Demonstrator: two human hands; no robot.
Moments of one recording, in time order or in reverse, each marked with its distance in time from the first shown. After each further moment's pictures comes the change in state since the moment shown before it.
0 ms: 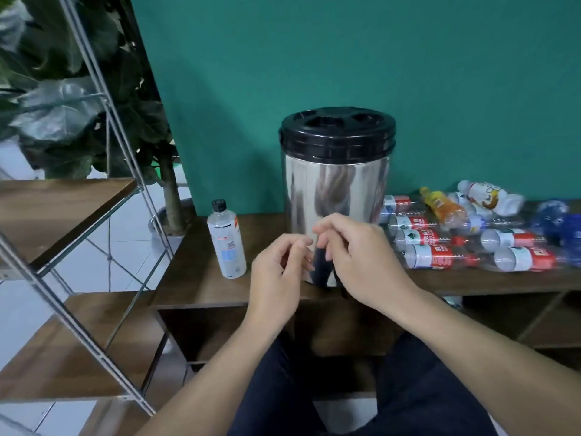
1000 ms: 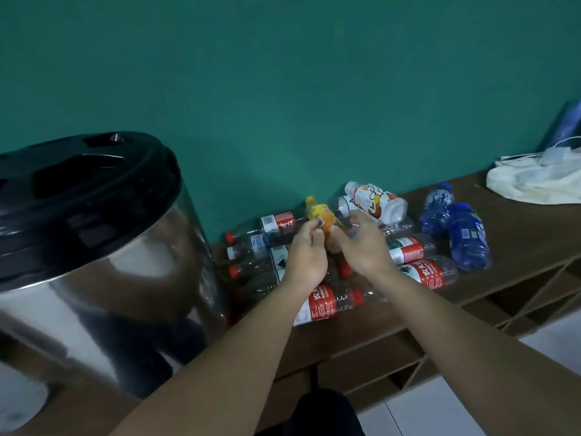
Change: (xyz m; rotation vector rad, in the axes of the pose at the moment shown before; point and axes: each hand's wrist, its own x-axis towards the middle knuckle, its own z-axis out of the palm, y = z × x) left_hand 0.168 -0.056 0.404 0.041 -0.423 -0.308; right_hand 0.069 0.367 -0.146 -0.019 0.282 0.676
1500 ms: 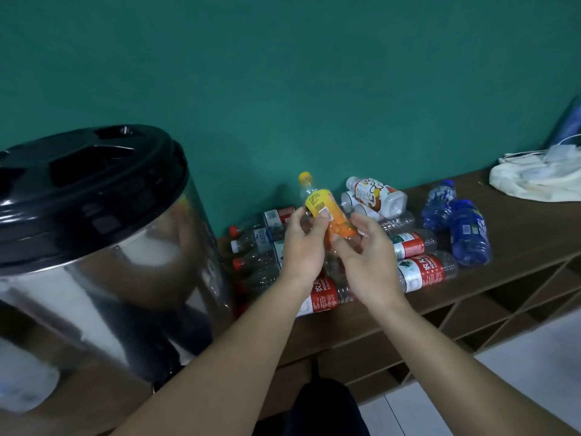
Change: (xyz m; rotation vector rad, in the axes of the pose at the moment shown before) left_hand -0.018 0.016 -0.008 -0.396 0.134 -0.076; right_hand -0.070 -0.020 -0.006 0.375 0.069 0.000
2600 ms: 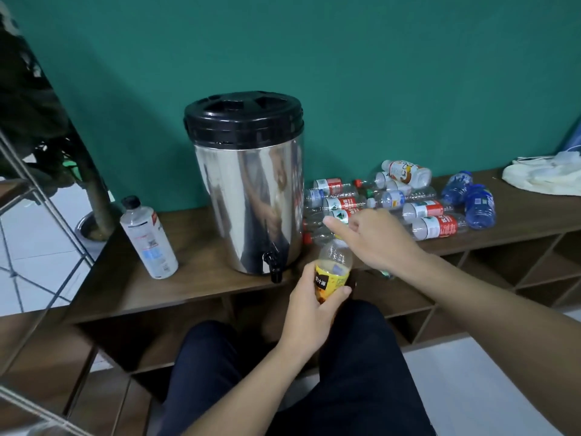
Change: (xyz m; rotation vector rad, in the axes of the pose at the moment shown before) left_hand -0.272 -0.049 -0.172 0.223 -0.122 0.186; right_hand -0.169 -0.101 0.015 -0.852 -0.342 -0.386
